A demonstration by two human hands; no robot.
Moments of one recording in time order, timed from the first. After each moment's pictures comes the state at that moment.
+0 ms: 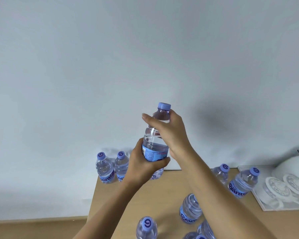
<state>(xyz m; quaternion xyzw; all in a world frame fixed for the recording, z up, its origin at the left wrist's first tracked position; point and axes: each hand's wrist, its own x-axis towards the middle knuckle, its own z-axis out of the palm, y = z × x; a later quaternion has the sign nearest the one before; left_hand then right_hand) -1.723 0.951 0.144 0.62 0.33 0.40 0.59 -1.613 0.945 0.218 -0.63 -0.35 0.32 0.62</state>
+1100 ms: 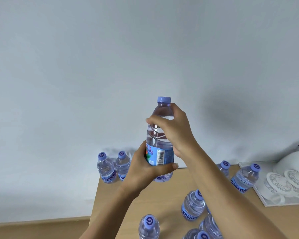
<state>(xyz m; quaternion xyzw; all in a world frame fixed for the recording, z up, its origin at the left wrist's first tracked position) -1.735 0.933 0.161 0.62 0.29 0.33 0.65 -1.611 0.928 0.233 -0.57 -0.40 0.31 0.65</state>
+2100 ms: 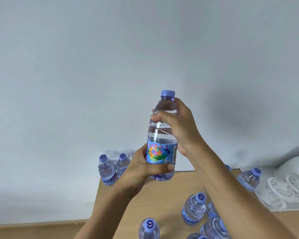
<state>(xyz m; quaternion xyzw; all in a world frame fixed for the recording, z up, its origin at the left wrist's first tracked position) -1.742 0.940 0.177 0.57 0.23 0.28 0.74 -1.607 0.923 0.254 -0.50 -0.43 0.37 0.66</state>
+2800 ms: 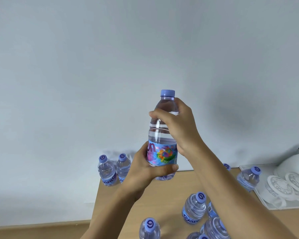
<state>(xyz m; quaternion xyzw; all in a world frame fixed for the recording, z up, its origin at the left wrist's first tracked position) -1.737 0.929 0.177 0.59 0.25 0.32 0.70 -1.613 0.921 0.258 -0.54 -0.40 0.31 0.67</state>
